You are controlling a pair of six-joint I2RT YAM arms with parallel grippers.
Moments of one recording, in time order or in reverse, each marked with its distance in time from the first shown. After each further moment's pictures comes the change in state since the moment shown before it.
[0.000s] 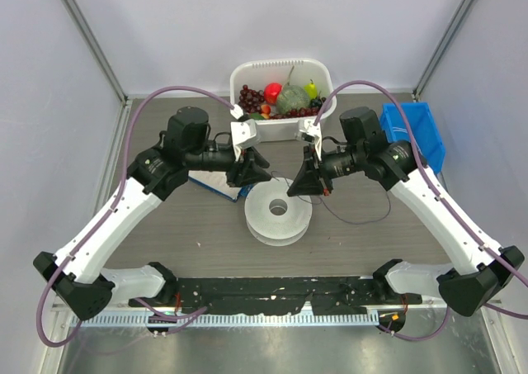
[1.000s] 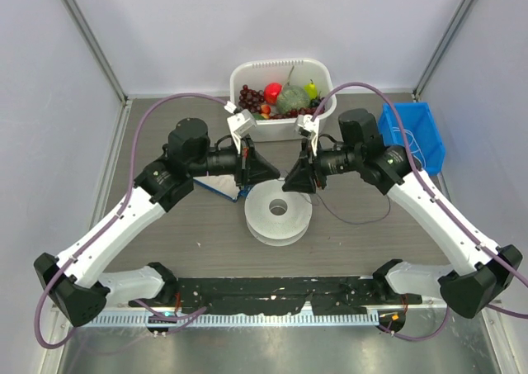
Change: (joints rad) left arm -0.031 -0.047 -0.170 0.294 -0.018 -0.458; right arm 0.010 -0.007 -0.077 0.160 0.087 0.126
